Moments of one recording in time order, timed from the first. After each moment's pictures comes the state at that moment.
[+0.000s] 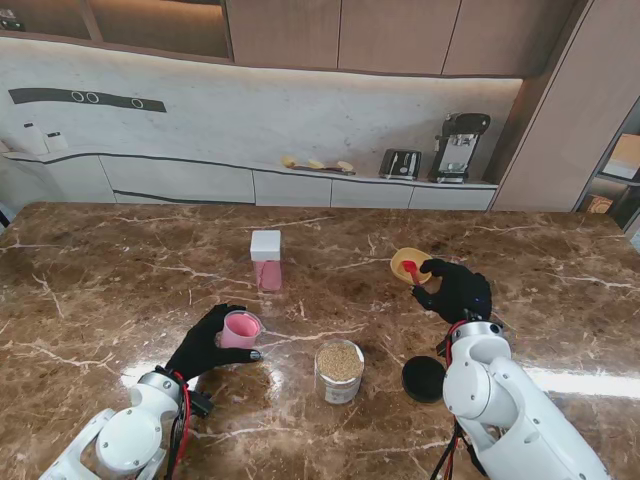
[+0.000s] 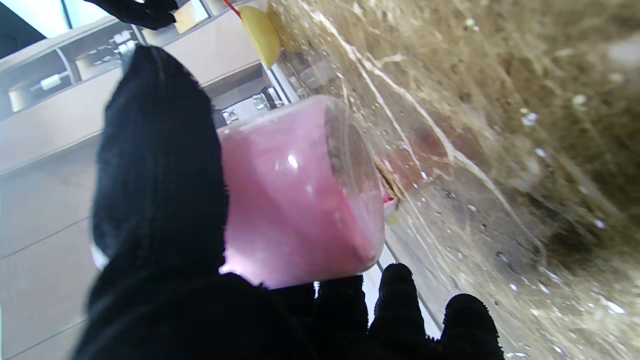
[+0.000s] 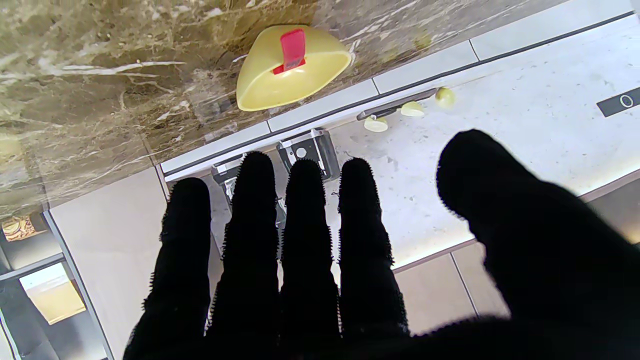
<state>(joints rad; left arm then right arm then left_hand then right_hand) 1.73 -1.16 -1.26 -1.51 0.21 -0.20 0.09 -1.61 -1.15 1.26 -1.57 -0.74 0.28 -0.31 0.94 -0.55 -0.10 -0.06 0.66 0.05 0.61 0.30 0.37 0.01 0.28 0.35 0.08 0.02 0.06 0.37 -0.04 0.10 0.00 0.00 0.34 -0.57 1.00 -0.13 0.63 -0.06 0.43 0.60 0.72 -0.01 0.37 0.43 0.69 0.02 0.41 0.47 0.29 0.11 0.92 0.54</state>
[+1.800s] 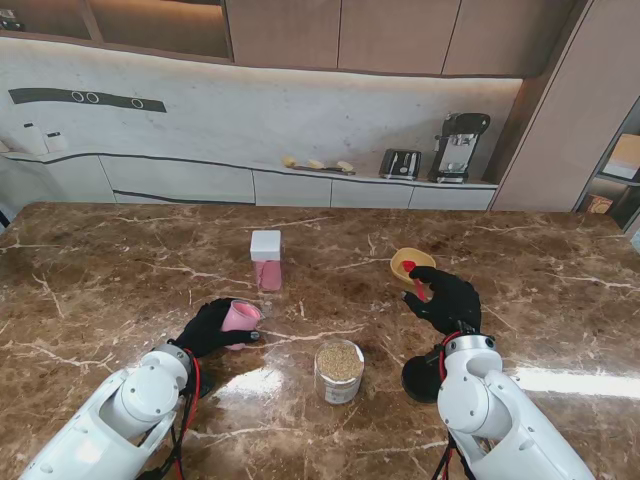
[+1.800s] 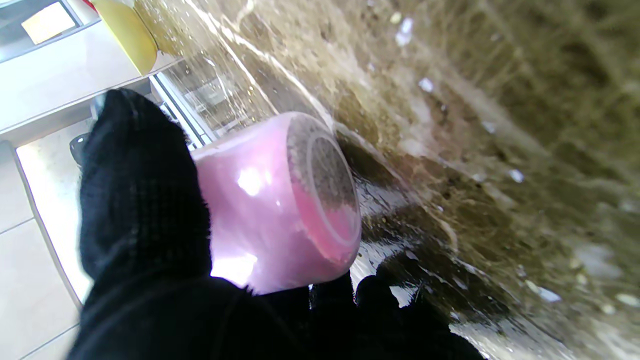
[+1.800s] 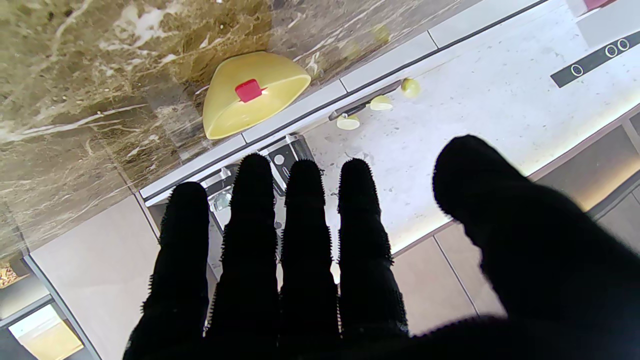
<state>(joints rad) 1.55 -1.16 -1.19 -1.39 0.25 0.11 0.00 -1.63 -1.18 1.25 -1.51 -0.64 0.14 -0.41 0.85 -0.39 -0.18 -0.07 0.58 -0.03 0.43 0.28 0.22 -0.08 0.19 0.30 0.07 -0.17 0.01 0.10 -0.06 -0.30 -0.08 -0.01 0.34 -0.54 1.00 -0.13 0.63 -0.05 0.42 0.60 0.72 -0.01 0.37 0.43 0.68 0.03 0.41 0.47 0.27 0.13 0.88 0.54</state>
